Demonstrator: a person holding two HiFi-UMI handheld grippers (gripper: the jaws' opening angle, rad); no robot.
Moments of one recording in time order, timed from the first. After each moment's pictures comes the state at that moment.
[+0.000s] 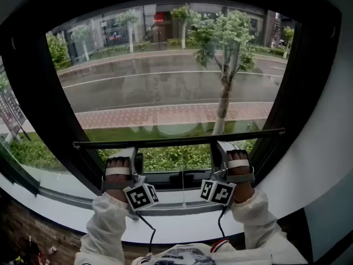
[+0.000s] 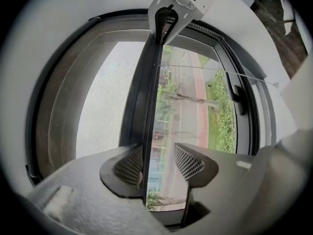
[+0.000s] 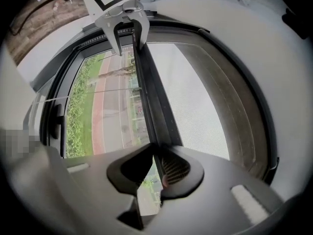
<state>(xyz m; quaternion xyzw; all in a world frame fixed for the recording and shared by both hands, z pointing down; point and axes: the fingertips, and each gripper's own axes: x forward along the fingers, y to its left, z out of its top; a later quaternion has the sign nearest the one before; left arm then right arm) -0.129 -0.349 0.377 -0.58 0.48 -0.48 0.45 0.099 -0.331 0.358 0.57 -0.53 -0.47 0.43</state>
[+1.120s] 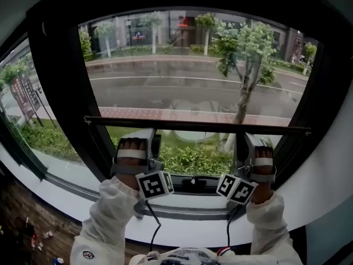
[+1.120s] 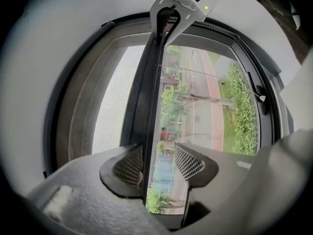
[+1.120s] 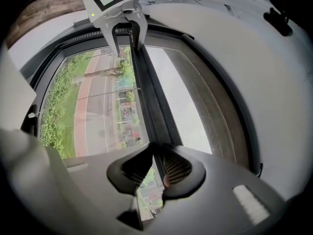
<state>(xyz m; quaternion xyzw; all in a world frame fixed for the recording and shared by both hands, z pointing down) -0.127 -0.357 0.270 -0.55 0.52 -0.44 0.49 0.100 -0.335 0.253 0.61 -0.49 -0.51 0.36</state>
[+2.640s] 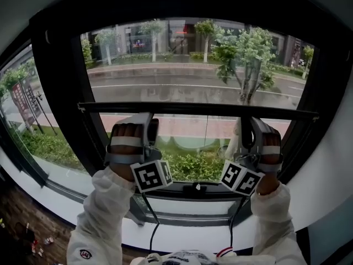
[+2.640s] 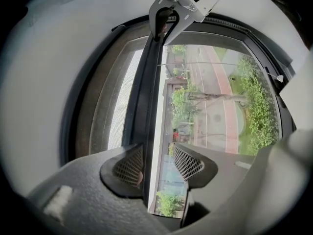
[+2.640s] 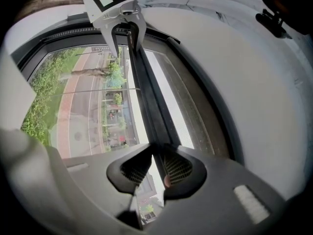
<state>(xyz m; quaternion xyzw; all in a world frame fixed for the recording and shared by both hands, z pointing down) -0.125 -0.352 0.238 -0.50 0.54 -0.40 0.54 0.104 -0.328 0.227 0.64 -0.45 -0.54 0.29</state>
